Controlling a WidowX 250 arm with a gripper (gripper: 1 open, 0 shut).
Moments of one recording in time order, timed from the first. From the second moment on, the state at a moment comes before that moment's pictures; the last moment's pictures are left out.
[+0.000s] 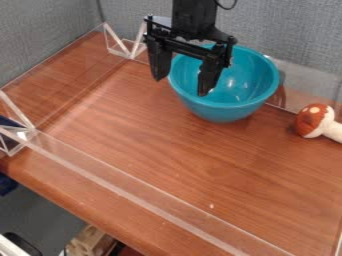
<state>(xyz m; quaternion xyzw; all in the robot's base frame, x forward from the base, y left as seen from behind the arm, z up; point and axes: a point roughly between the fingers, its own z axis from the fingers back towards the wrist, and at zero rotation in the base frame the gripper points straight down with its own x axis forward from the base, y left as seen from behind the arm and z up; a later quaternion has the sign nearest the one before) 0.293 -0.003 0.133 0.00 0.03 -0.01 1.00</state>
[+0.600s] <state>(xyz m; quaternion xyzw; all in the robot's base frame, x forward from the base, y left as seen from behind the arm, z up) 0.322 -0.067 0.103 -0.01 0.06 -0.06 1.00</state>
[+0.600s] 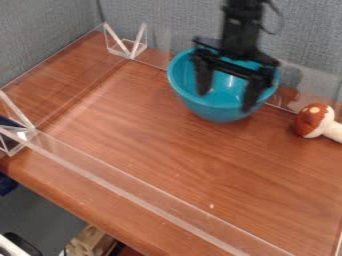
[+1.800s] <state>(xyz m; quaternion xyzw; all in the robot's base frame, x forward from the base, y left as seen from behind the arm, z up) 0.401 -0.148 0.047 -0.01 0.03 -0.09 1.00</state>
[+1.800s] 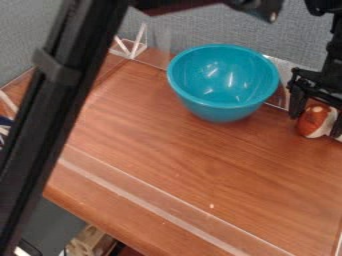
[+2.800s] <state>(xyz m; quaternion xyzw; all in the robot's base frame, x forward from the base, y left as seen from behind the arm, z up) 0.408 -0.157 0.029 -0.01 0.04 -0.09 0.99</state>
